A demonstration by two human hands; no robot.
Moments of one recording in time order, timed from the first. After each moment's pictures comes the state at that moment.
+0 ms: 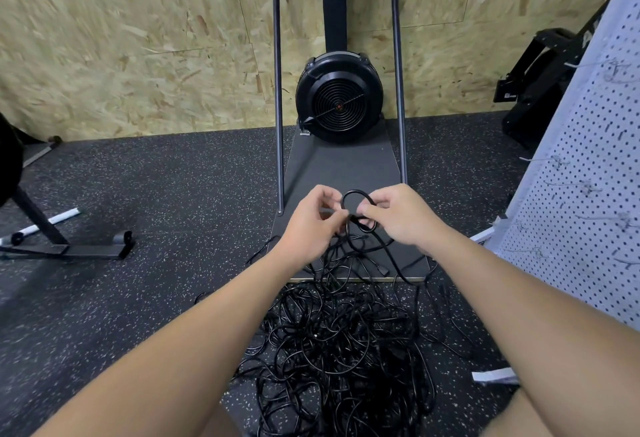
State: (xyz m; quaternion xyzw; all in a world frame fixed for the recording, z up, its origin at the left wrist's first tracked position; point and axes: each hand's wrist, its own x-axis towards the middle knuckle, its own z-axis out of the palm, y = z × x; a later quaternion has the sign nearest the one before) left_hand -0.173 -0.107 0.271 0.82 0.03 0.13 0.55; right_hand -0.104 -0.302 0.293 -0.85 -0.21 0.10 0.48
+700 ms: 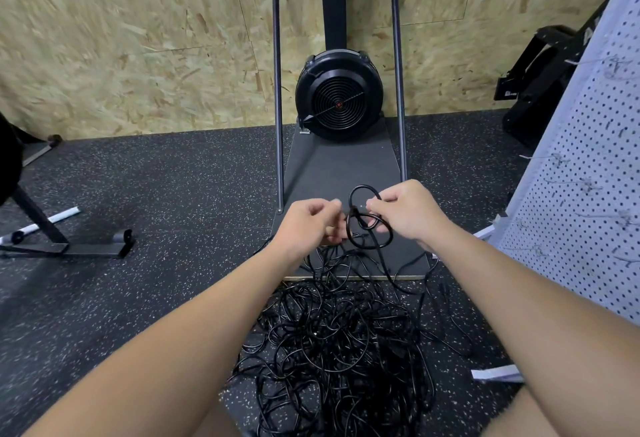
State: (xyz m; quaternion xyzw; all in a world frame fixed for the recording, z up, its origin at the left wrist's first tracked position) left_hand -0.176 -0.107 0.274 0.72 0.09 0.03 0.69; right_hand -0.111 -0.309 0.304 -0.84 -0.13 0.10 0.52
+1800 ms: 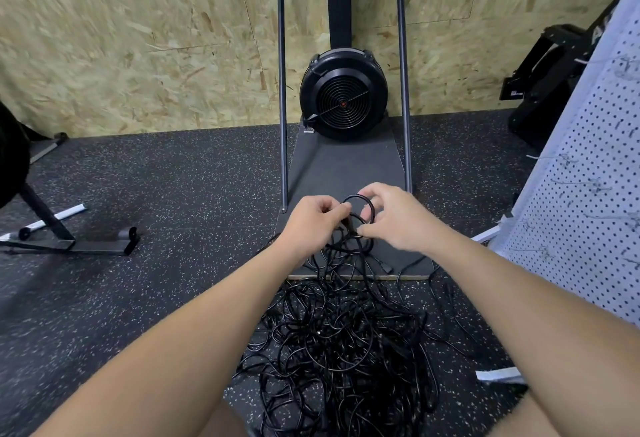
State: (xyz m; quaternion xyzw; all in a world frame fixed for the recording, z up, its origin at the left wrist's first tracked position) left_hand -0.170 -0.102 0.271 0.84 0.10 0.09 0.53; right_hand -0.115 -0.297 0.298 -0.87 -0.24 0.12 0.40
